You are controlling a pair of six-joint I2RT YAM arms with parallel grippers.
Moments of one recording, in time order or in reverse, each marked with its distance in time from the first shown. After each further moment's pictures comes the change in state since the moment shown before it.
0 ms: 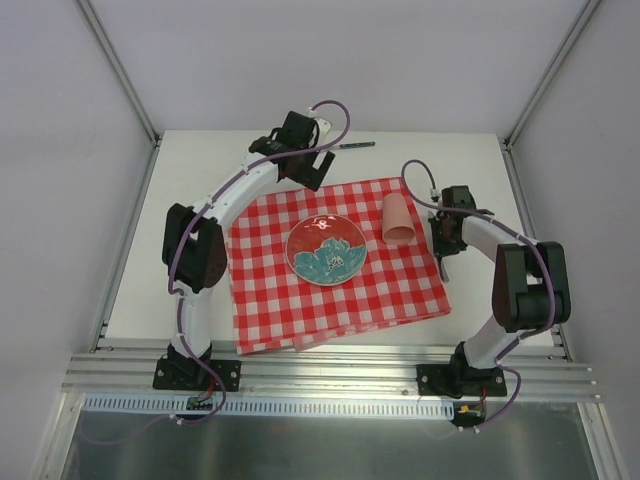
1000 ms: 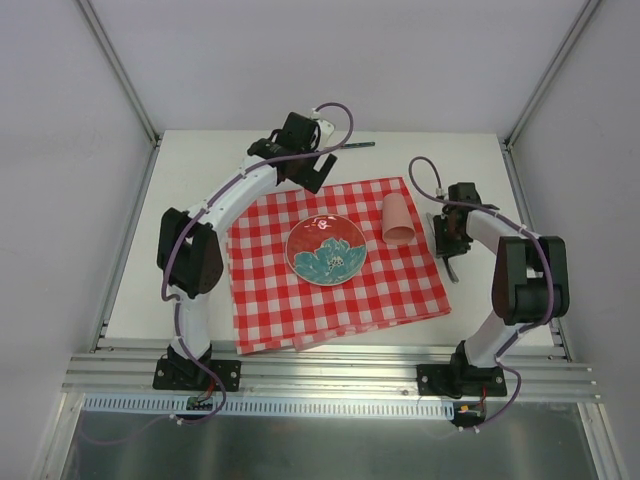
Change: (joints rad) left arm -0.020 -0.055 -0.037 0.003 -0.014 0.048; right arm -0.046 0.027 0.032 -0.056 -0.024 -0.014
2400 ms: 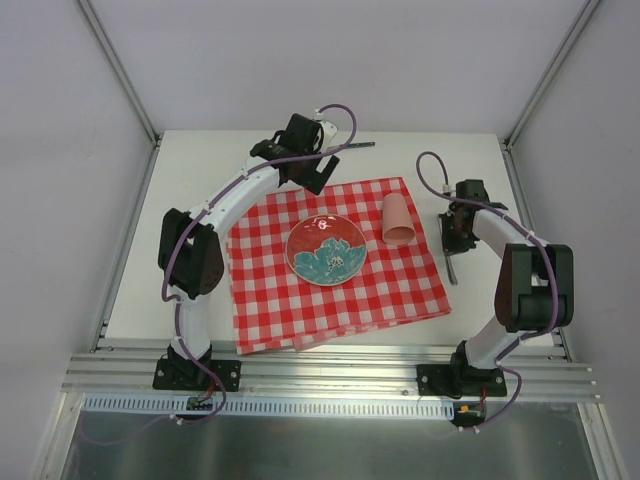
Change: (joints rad) left arm -0.019 0.000 -0.002 0.001 -0.010 0.000; right arm -0.033 -0.044 0.035 -0.068 -0.029 0.004
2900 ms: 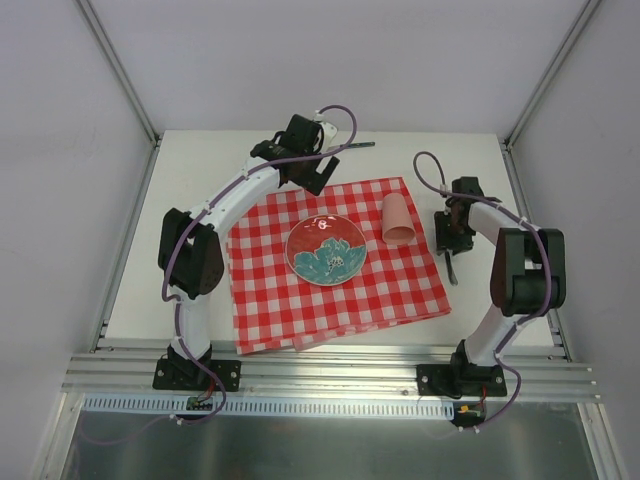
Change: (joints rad) left arm -0.001 0.000 -0.006 0.000 -0.003 0.001; right arm -0.001 0.108 0.053 0.002 0.022 -0.001
